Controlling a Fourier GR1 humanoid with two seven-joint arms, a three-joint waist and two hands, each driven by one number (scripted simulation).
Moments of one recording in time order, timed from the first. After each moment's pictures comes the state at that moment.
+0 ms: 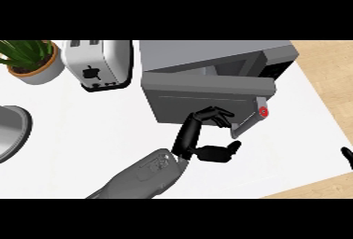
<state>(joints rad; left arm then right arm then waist) -0.72 0.00 -0.94 -0.93 0.66 0.63 -0.50 0.40 -0.27 -0.16 -2.13 -0.24 0.44 -0.39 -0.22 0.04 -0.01</state>
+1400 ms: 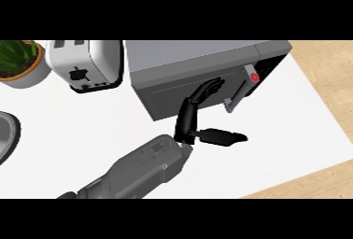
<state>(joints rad) -0.83 0.00 -0.92 -0.88 0.95 0.76 -0.61 0.11 -0.49 -0.36 -2.12 -0.05 0.34 -0.37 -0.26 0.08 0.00</state>
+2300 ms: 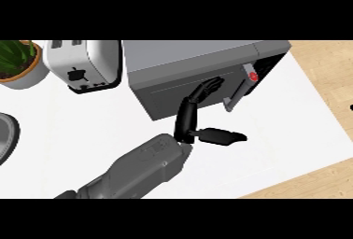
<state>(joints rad) -0.85 0.00 -0.93 -0.86 1.03 0.74 -0.69 0.03 -0.41 -0.28 -1.93 -0.40 0.43 -0.28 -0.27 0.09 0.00</state>
